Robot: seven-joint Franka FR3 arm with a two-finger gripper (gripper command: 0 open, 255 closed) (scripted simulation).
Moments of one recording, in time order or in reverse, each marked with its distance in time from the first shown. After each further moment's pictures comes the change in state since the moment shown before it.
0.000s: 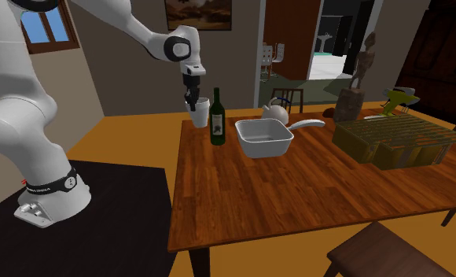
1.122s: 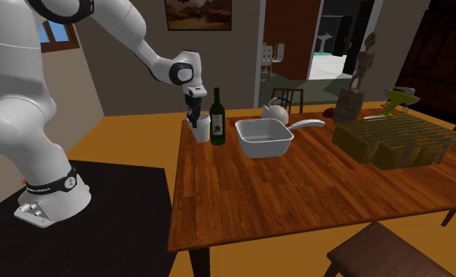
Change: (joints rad) arm 0.025 0.145 -0.028 -0.072 -0.091 0.202 0.056
